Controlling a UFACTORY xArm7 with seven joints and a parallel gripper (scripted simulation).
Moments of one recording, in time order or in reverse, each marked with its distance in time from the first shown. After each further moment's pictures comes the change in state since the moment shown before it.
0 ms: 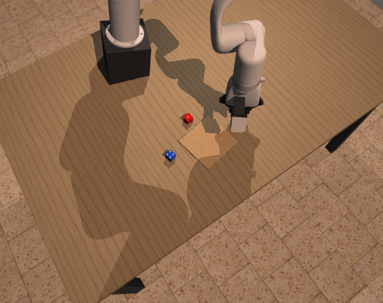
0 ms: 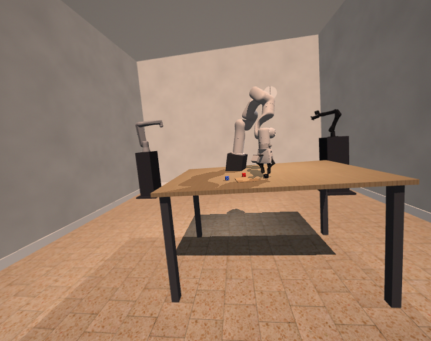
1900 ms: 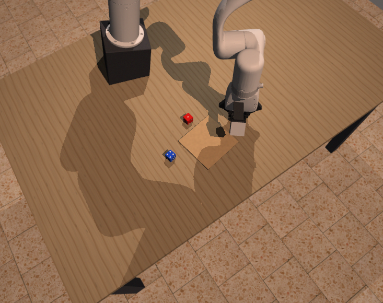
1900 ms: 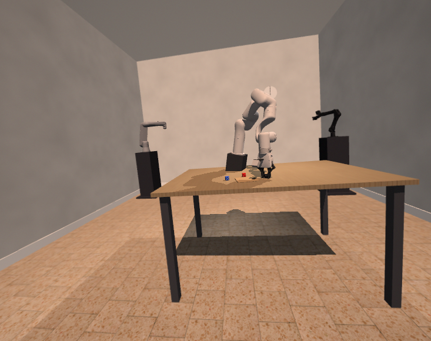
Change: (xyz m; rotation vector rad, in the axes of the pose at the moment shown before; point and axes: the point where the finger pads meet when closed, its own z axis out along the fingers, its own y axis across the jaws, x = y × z) arm 0.000 0.000 0.029 0.000 0.000 0.000
